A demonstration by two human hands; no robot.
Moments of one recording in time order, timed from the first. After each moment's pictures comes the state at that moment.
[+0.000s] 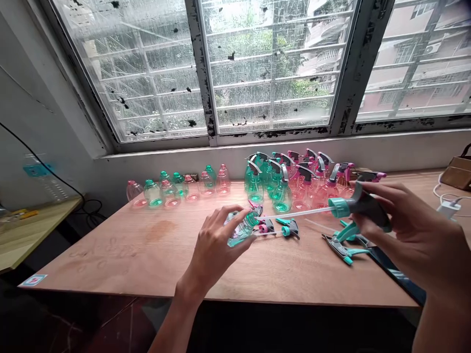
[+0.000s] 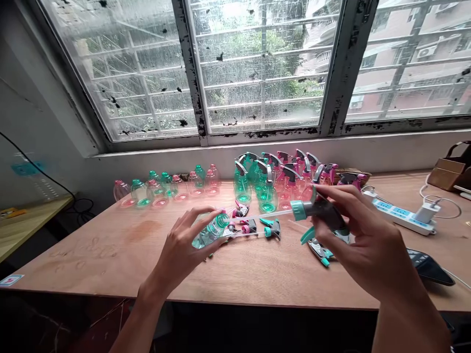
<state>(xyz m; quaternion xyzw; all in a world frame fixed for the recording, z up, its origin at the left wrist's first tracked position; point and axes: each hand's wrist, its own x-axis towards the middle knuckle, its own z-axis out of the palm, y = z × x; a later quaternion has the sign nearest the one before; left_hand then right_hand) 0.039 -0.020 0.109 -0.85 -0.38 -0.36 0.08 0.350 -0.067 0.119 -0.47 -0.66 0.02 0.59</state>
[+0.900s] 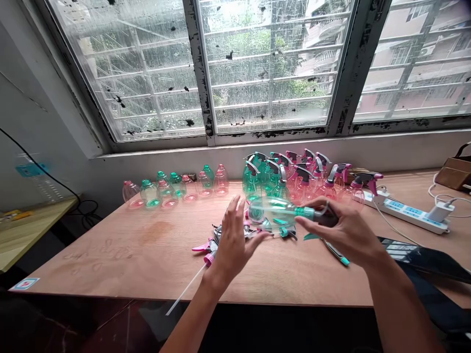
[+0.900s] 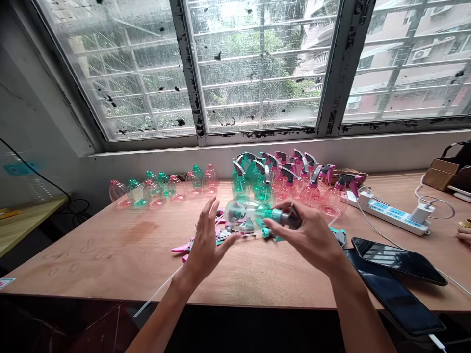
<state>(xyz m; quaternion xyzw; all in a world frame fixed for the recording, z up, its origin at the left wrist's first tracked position) 0.069 0.015 0.057 -0.83 -0.42 -0.35 0.06 0.321 -0.032 0.107 -0.52 -0.67 0.20 0.50</state>
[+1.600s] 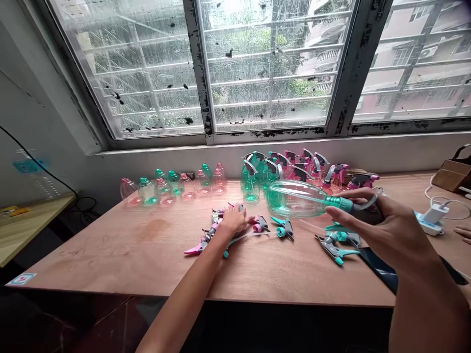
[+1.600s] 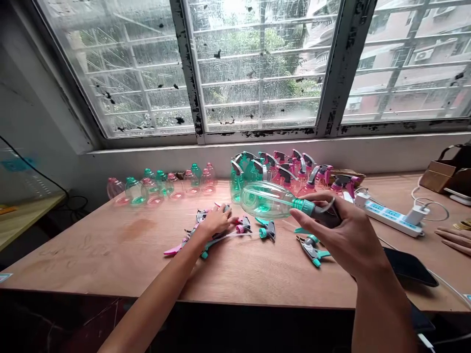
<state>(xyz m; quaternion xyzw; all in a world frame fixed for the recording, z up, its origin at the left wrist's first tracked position) 0.095 0.127 0.044 -0.85 -0.53 -0.06 -0.02 0.356 -0.055 0.123 -0.58 -0.57 0.11 0.57</state>
